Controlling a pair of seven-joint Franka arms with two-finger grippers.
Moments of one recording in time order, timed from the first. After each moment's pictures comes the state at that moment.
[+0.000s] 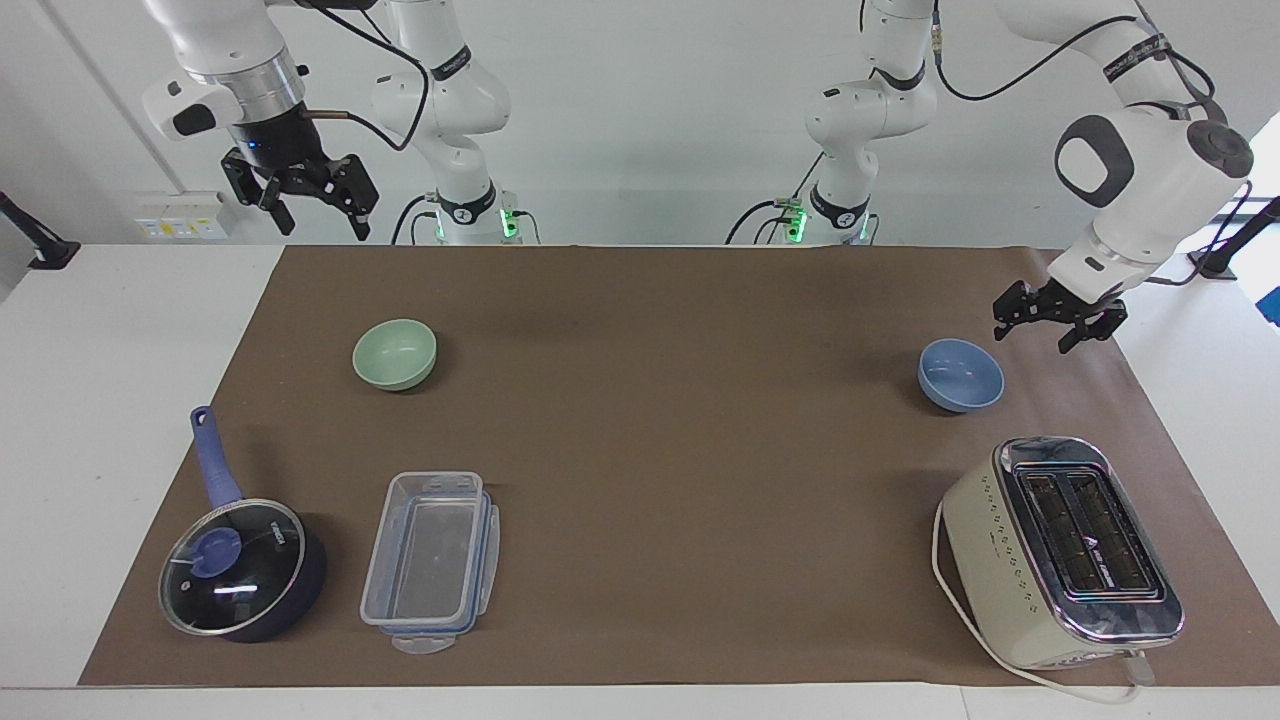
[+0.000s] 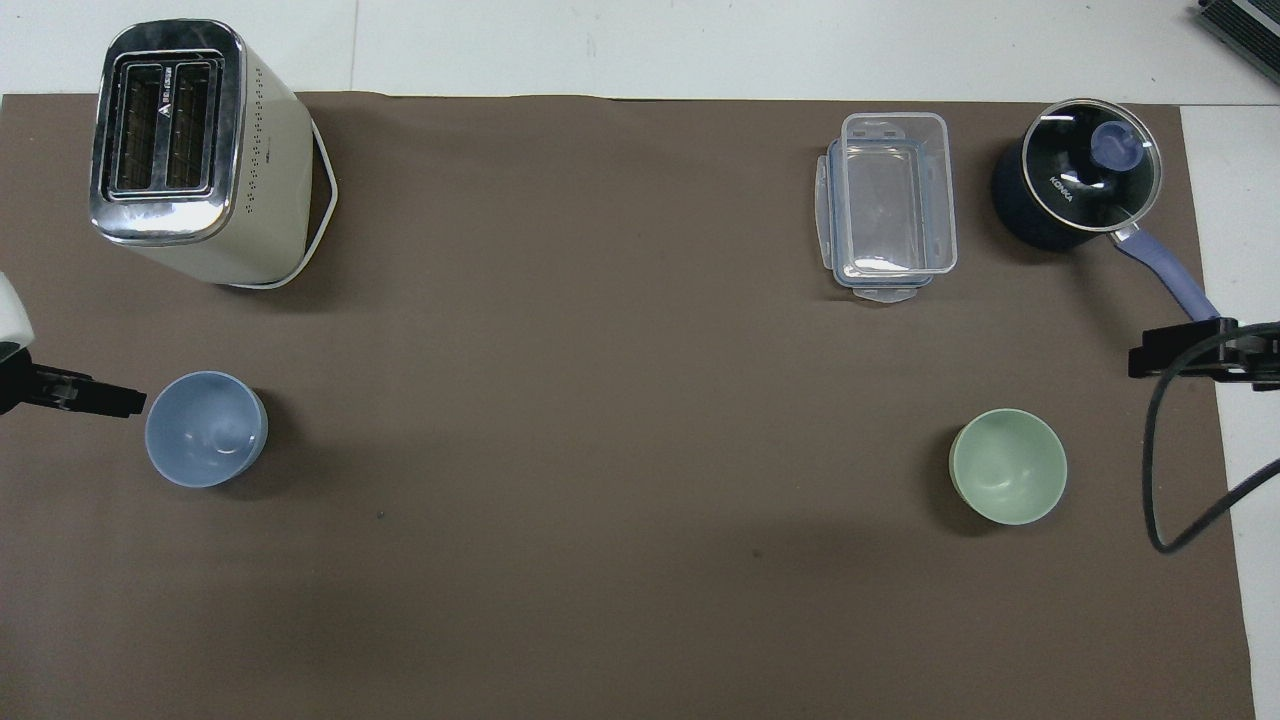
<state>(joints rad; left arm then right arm) 0.19 -0.02 0.00 -2.07 -0.04 2.02 0.48 -0.01 -0.12 -0.01 -1.64 0.00 1.55 0.11</state>
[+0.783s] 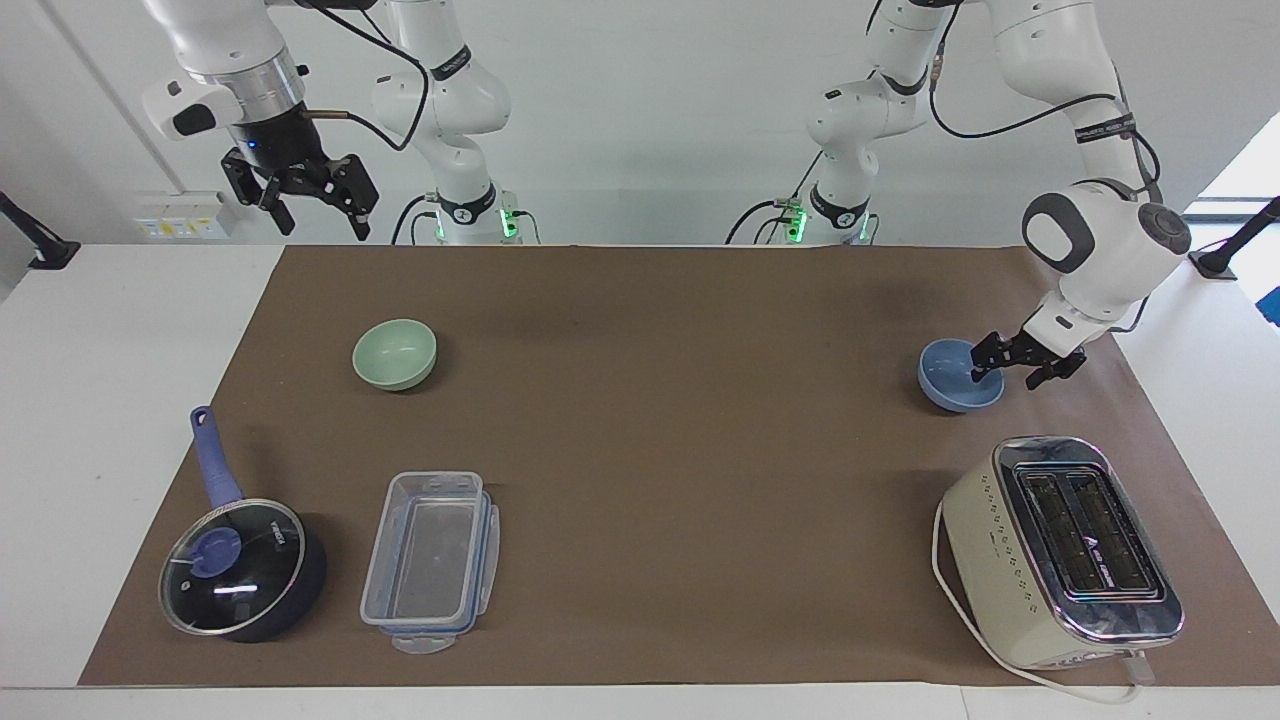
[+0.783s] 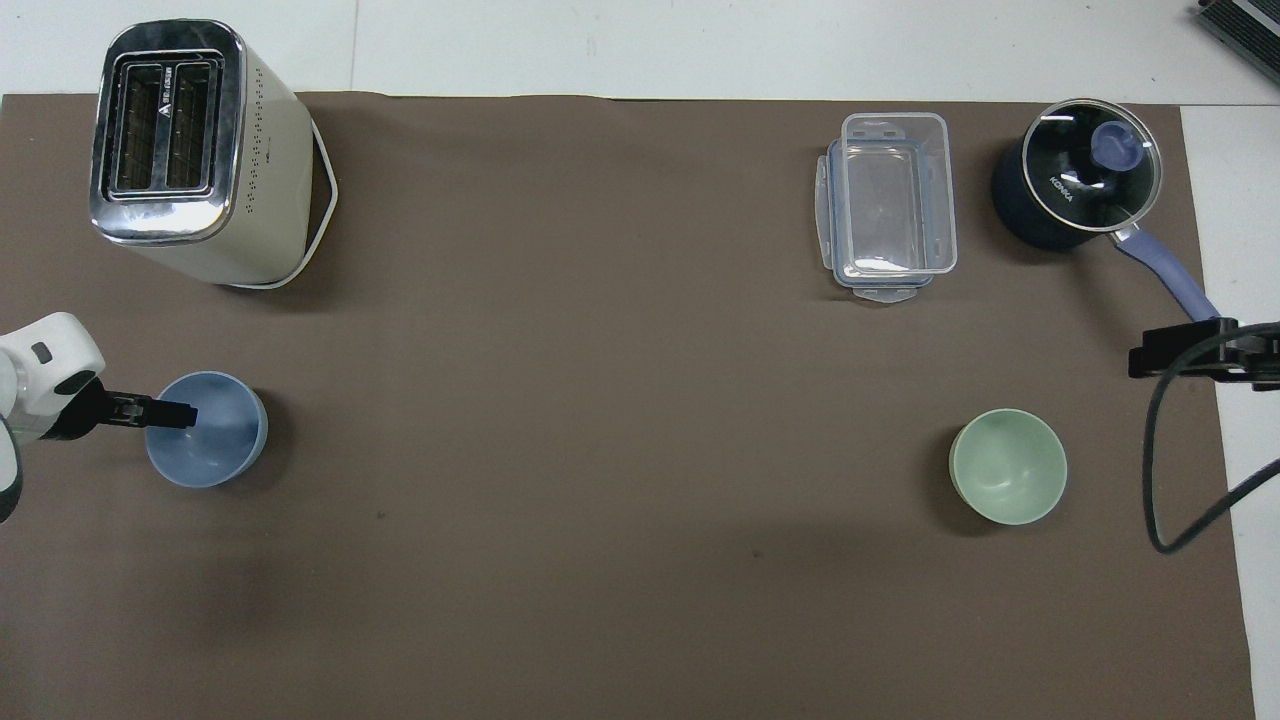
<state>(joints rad) 0.24 0.09 -0.01 -2.22 -0.12 2.29 0.48 -0.01 -0.12 -0.01 -1.64 0.00 1.55 0.11</state>
